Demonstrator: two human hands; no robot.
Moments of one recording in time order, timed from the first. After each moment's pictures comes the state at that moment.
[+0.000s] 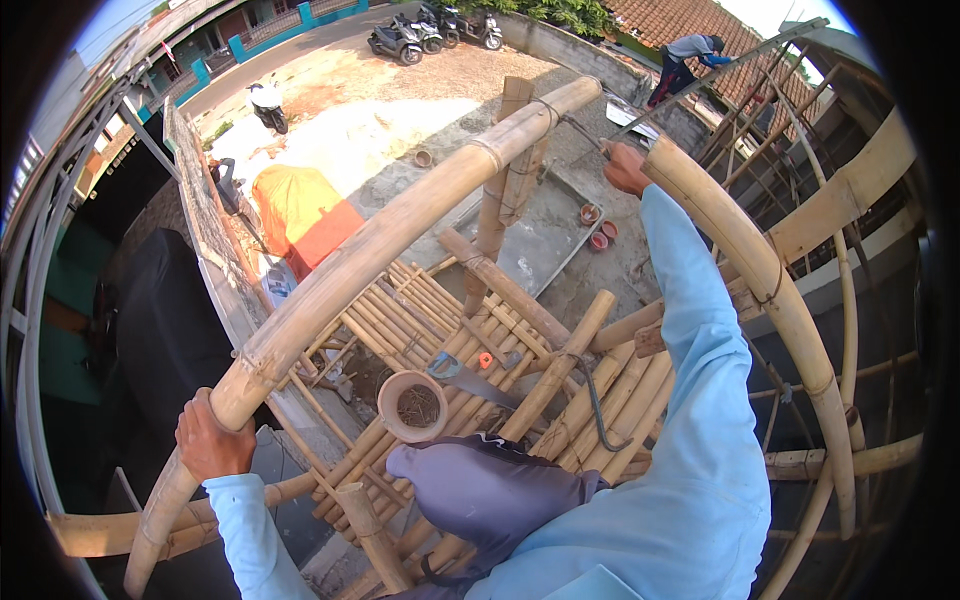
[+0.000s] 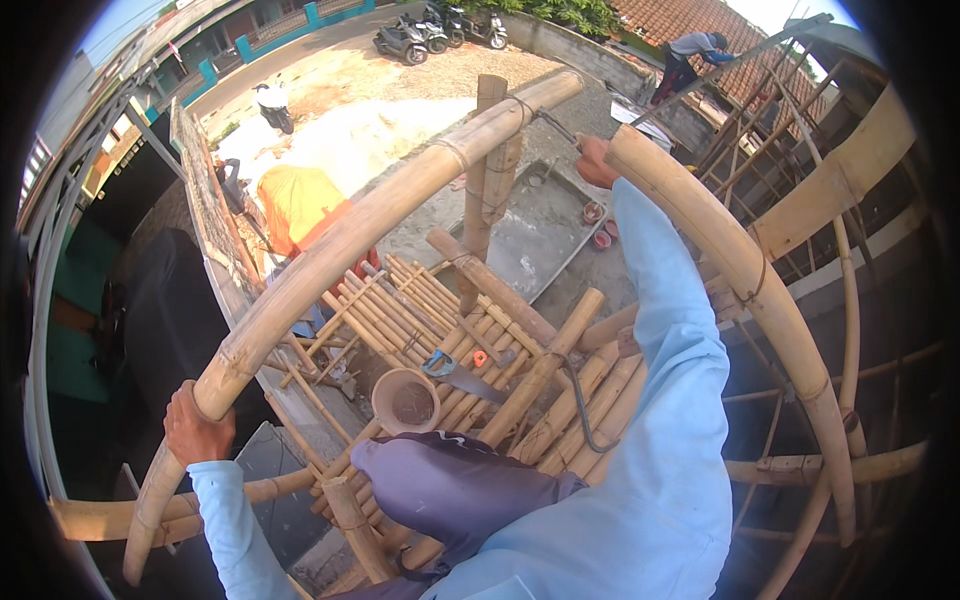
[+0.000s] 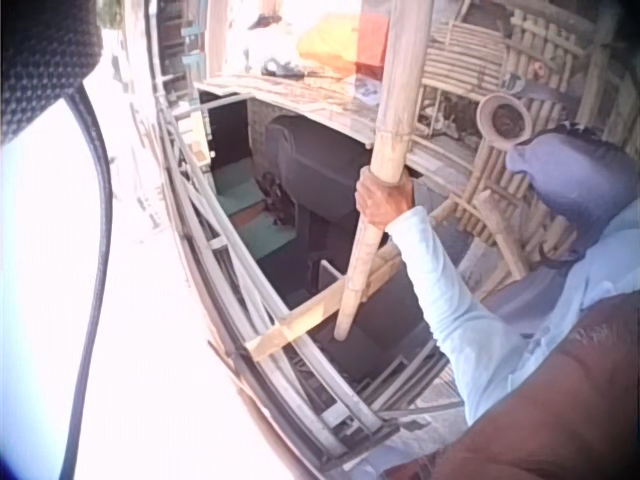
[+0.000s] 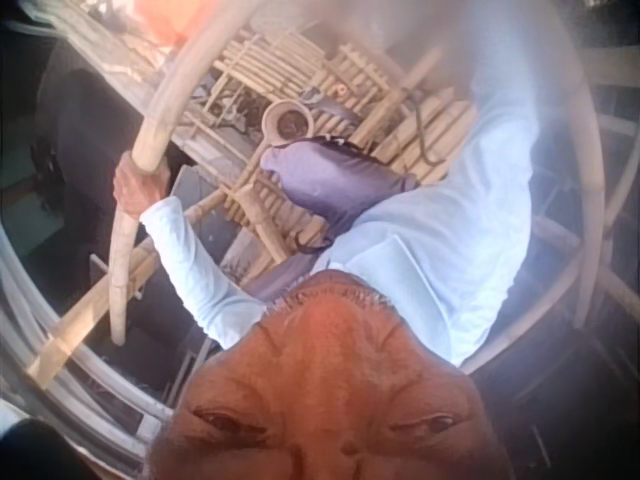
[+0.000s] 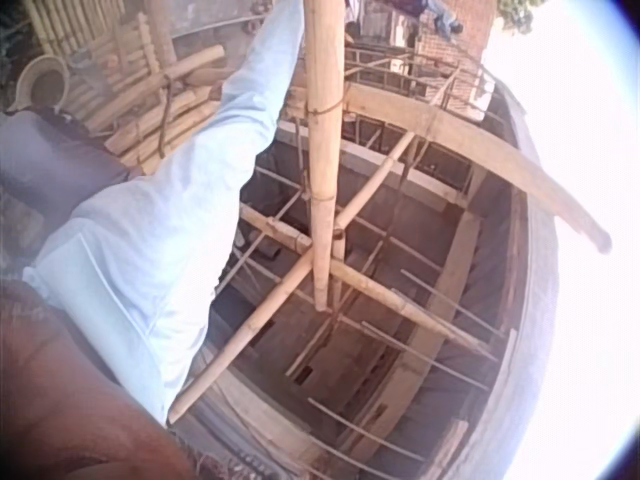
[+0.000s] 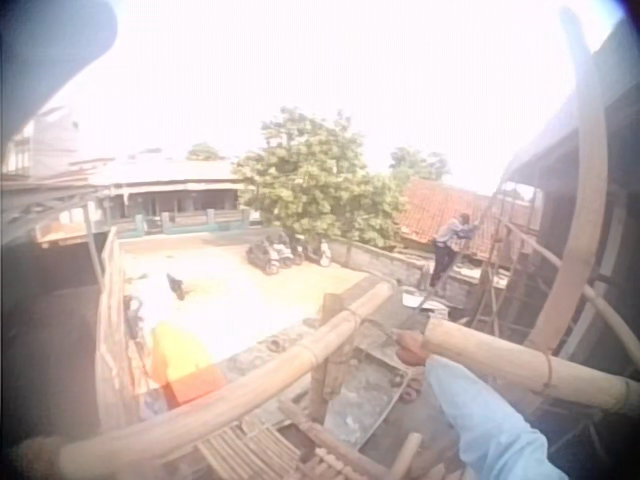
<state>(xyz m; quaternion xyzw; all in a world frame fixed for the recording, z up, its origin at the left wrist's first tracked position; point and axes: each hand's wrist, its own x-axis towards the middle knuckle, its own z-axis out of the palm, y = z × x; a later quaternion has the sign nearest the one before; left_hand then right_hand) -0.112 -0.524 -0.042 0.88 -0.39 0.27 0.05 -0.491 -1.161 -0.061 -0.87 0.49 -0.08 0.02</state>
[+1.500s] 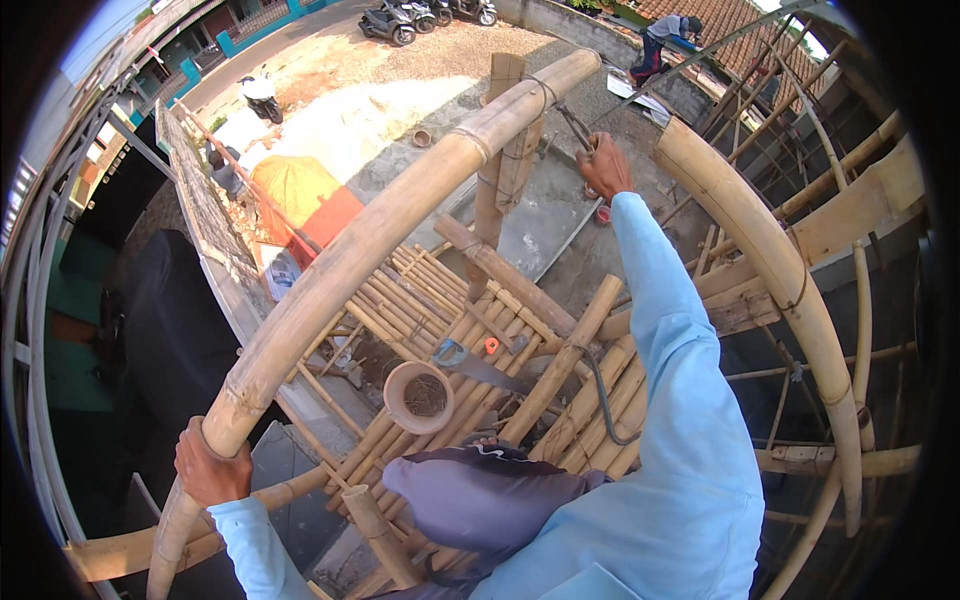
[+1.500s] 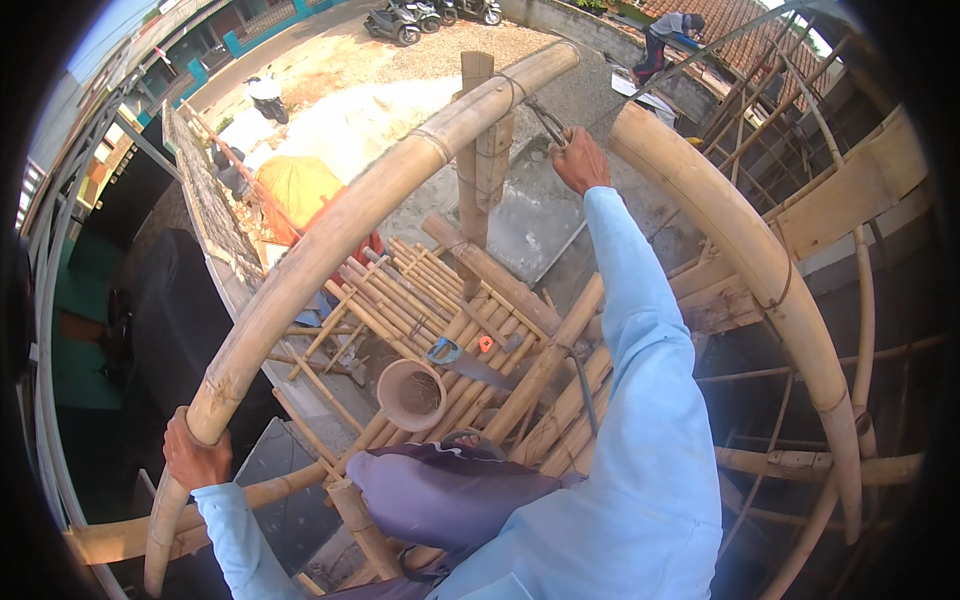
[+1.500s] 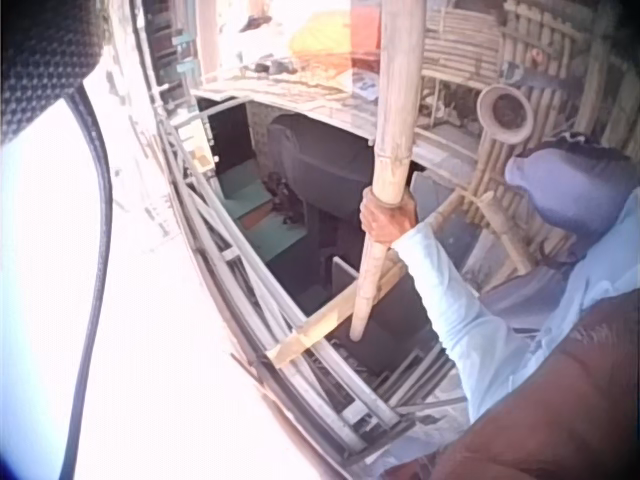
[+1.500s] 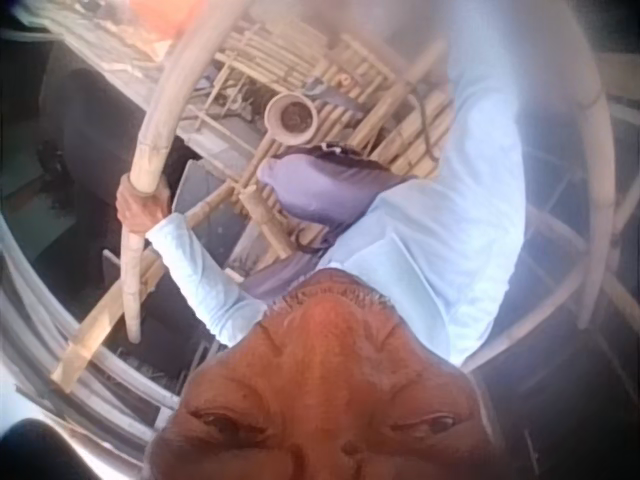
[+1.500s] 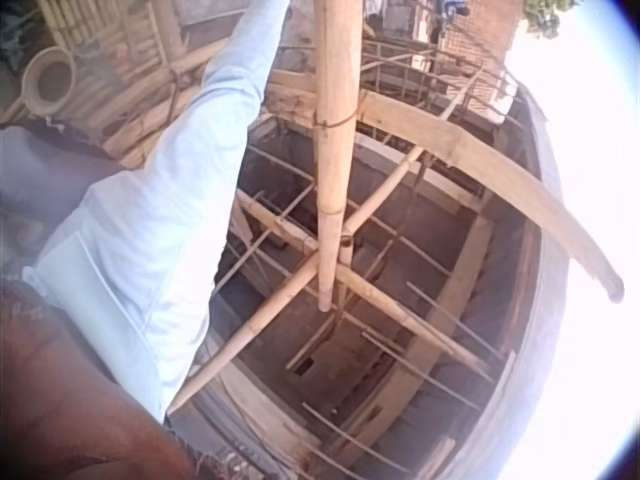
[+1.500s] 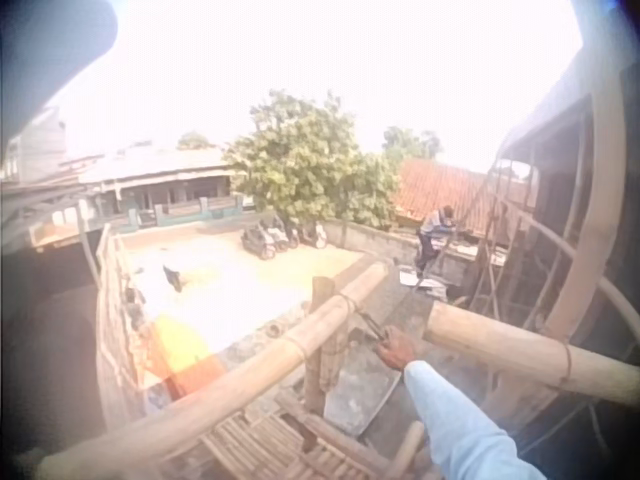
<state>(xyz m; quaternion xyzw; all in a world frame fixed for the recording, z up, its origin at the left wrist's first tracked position) -0.110 -0.525 -0.044 0.87 -0.40 0.27 0.06 -0.470 -1.155 -0.138 -0.80 0.53 -0.27 0.06</state>
